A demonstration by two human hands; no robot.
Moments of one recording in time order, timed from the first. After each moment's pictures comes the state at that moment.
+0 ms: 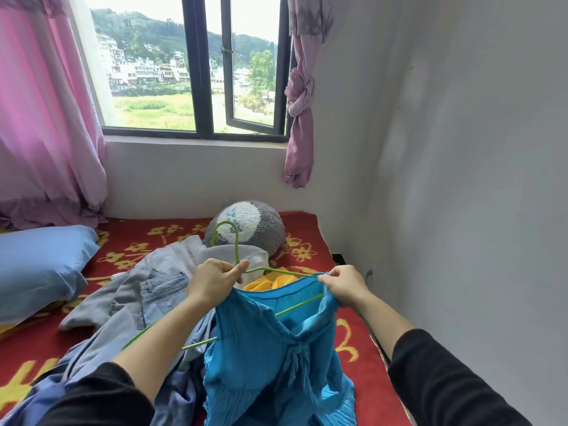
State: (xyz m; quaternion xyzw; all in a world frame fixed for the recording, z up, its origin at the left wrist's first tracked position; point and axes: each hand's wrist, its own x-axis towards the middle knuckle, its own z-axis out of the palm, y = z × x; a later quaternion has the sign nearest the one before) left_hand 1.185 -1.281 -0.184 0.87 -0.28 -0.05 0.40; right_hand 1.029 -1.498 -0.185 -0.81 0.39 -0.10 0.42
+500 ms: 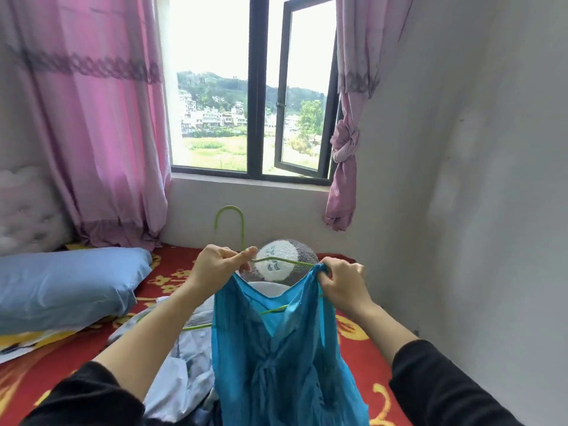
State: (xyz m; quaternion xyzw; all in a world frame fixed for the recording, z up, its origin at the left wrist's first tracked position) left_hand 1.208 -1.236 -0.087 0.79 -0.28 0.02 0.54; right_hand 1.096 -1.465 -0.111 -0.94 0.15 -0.25 0.19
